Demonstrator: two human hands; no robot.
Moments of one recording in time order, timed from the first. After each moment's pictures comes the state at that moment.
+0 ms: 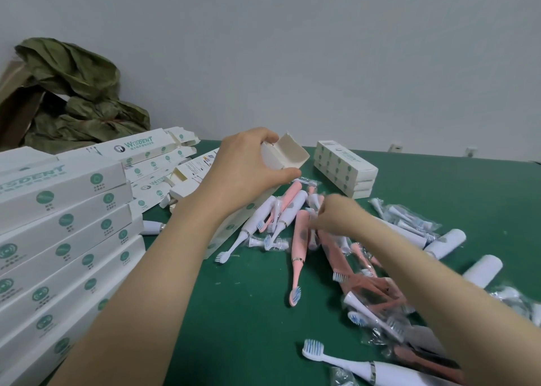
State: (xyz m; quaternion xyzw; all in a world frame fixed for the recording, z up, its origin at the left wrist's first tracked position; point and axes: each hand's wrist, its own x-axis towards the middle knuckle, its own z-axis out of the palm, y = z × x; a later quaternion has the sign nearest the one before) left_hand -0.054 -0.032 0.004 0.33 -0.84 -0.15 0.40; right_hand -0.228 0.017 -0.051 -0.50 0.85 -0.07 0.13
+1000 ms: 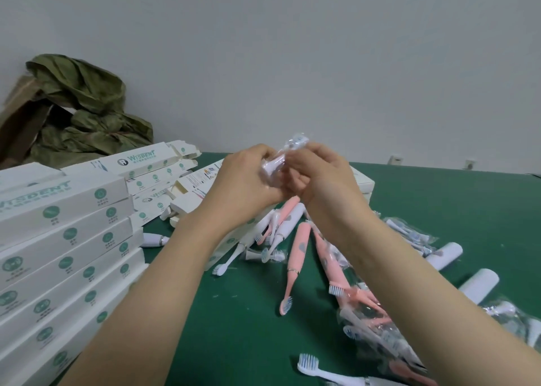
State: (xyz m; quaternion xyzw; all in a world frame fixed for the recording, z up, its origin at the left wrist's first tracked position) left_hand -0.055 -0.027 0.007 0.31 -0.84 -0.17 0.41; right_hand -0.157 0.048 0.019 -0.40 0.40 -0.72 0.40
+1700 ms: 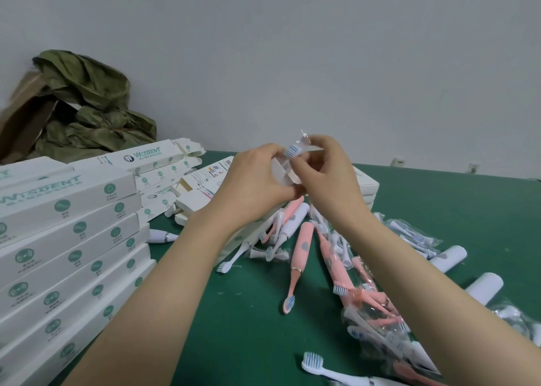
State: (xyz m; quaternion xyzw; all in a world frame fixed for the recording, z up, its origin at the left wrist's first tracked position) left_hand -0.059 -0.024 0.009 0.31 -0.84 -0.18 0.41; right_hand -0.172 0.031 0.007 -0.52 0.61 -0.59 0.07
